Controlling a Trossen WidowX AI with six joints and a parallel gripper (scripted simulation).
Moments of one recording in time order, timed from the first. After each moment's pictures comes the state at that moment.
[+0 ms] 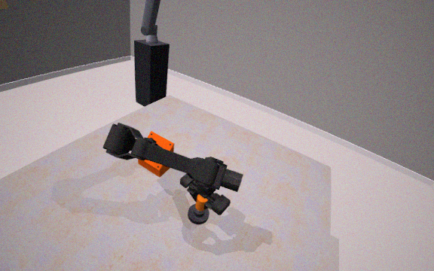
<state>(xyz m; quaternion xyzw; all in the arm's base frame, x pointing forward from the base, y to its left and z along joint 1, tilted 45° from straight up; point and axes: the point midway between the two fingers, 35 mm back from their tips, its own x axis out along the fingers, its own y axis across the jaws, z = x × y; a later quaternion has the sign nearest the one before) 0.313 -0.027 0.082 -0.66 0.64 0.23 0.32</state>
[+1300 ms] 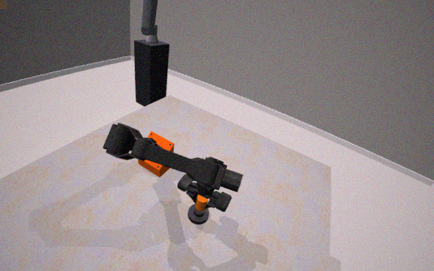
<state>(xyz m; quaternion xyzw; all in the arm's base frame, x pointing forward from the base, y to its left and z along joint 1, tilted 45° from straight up) 0.313 -0.028 0.082 -0.69 0.61 0.30 0.25</state>
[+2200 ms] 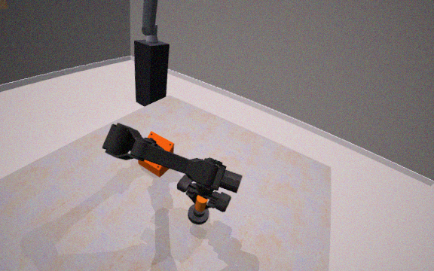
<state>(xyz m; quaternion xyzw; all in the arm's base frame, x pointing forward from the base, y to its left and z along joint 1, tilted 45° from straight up) 0.313 -0.031 0.081 -0.70 0.60 0.30 0.24</state>
